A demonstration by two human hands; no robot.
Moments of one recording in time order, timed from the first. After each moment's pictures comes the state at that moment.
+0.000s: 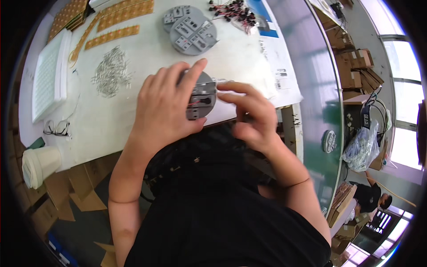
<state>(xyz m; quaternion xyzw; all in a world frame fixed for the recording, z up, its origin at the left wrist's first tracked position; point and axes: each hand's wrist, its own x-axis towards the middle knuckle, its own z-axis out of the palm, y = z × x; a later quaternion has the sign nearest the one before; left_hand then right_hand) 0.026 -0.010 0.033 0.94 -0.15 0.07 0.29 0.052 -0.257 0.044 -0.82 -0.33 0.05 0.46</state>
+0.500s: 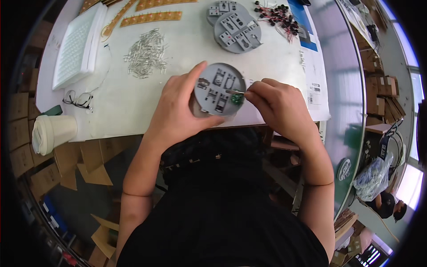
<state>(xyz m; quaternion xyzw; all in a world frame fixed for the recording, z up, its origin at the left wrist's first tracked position) -0.001 0.010 -0.003 0.88 -0.04 0.14 0.46 0.096 -0.233 0.061 -0.88 -0.39 0.08 0.26</state>
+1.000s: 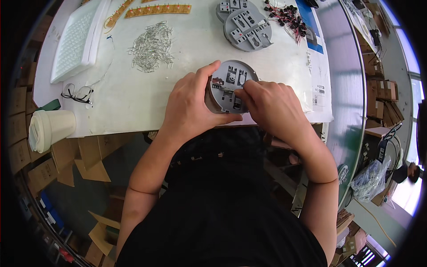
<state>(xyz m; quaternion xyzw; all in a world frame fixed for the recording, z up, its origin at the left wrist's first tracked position) 0.005 0.001 -0.018 0.88 -0.03 0.17 0.44 0.089 -0.196 0.047 -0.91 -0.39 0.09 0.13</state>
